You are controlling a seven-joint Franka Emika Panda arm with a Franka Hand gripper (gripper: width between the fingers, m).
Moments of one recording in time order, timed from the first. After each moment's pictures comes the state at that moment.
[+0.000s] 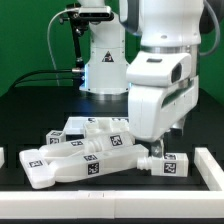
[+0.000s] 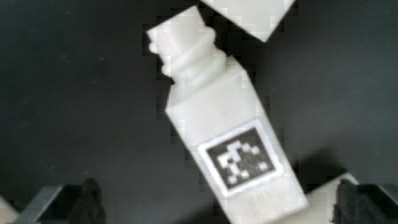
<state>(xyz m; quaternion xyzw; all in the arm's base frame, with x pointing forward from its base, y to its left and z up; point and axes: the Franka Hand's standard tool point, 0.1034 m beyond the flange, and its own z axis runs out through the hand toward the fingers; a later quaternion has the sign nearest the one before) 0.566 0.077 0.037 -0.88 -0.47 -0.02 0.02</state>
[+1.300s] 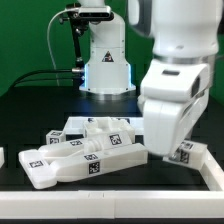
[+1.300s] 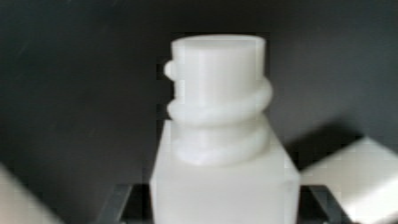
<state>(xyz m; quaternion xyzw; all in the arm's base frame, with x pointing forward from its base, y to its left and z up) 0.600 0.087 0.076 -0.88 -0.48 0.00 0.02</state>
